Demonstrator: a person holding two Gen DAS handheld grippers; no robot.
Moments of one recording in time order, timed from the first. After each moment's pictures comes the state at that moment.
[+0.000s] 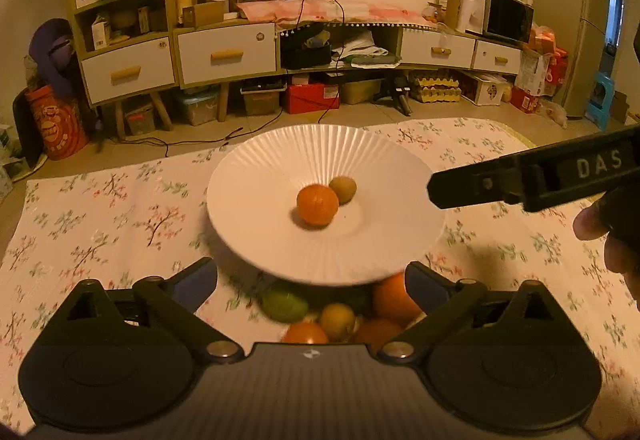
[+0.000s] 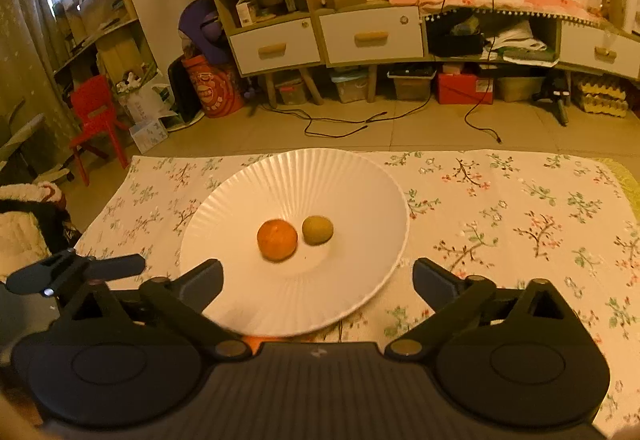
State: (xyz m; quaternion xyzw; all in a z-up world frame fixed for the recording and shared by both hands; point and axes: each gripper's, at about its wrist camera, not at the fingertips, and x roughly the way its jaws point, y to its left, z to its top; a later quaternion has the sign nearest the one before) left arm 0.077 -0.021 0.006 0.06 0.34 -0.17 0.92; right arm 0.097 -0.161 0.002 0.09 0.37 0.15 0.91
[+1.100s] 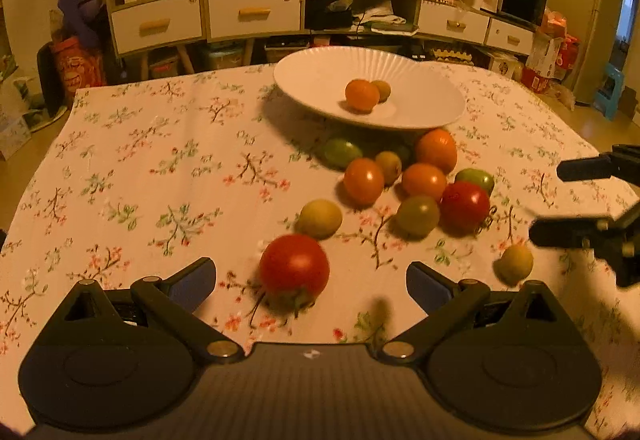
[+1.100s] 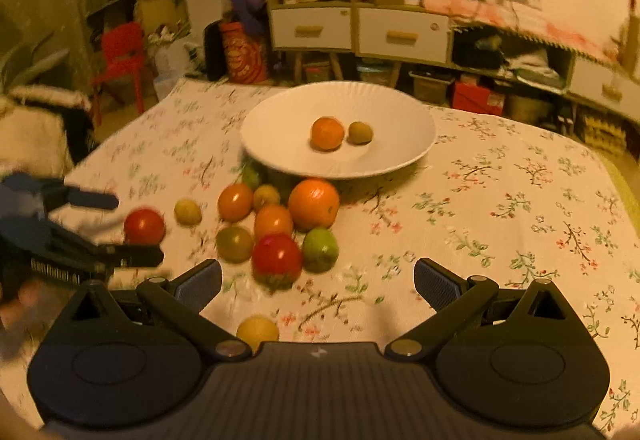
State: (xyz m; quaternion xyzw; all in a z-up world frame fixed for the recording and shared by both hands) left arm 0.009 0.042 -0.033 0.05 0.37 -0.15 0.91; right arm -0.003 -0.130 -0.032 -0.01 0.35 0.18 0.92
